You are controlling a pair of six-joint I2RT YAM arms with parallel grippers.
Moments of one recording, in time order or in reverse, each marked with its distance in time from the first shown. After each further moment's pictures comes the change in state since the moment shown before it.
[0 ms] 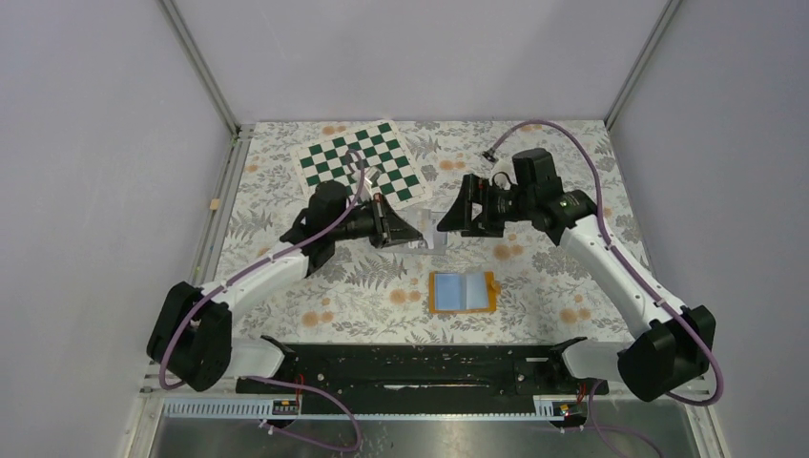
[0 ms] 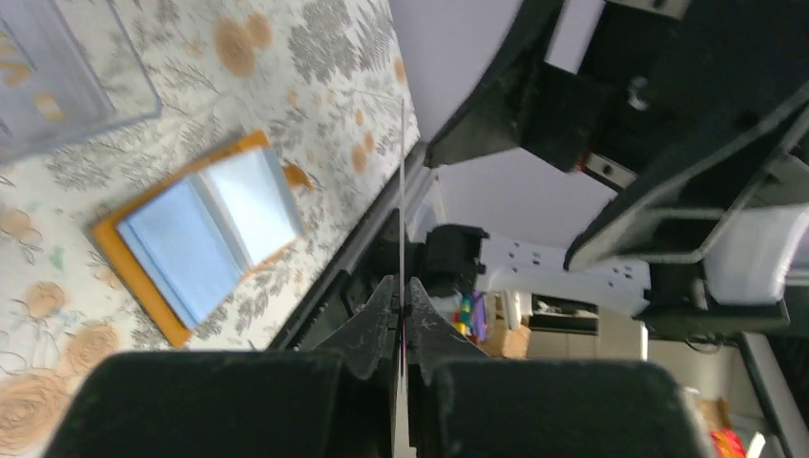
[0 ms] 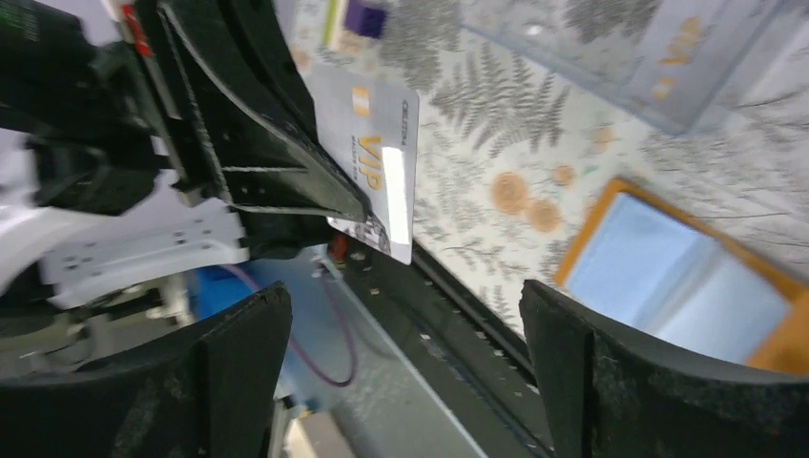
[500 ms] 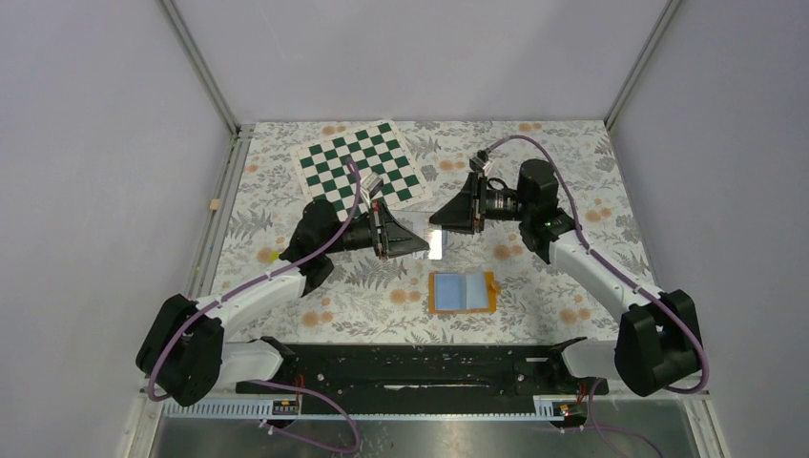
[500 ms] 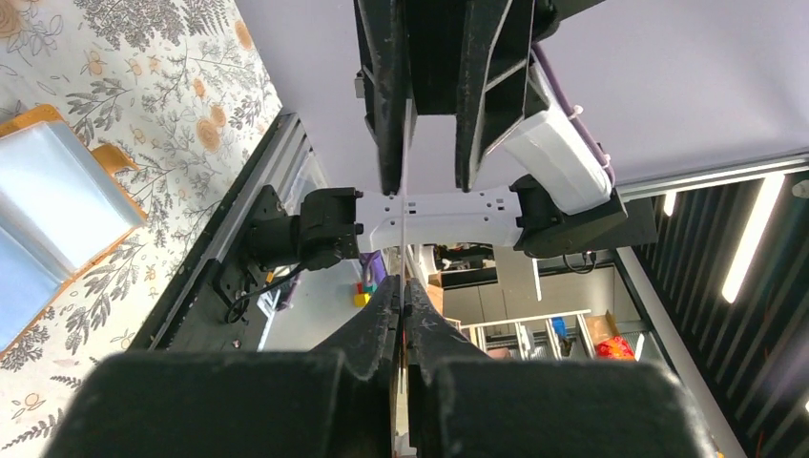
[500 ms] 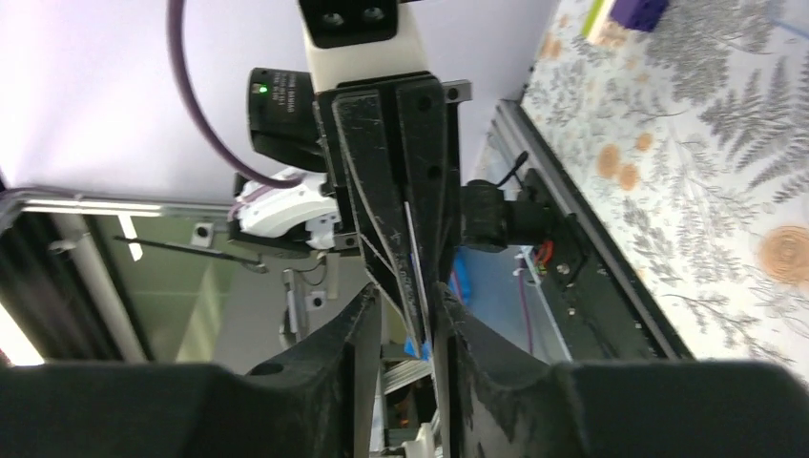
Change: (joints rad) left arm -0.066 -0.104 -0.176 0.429 0.111 -0.337; right arm -0.033 -0.007 -0.330 0.882 -0.425 0.668
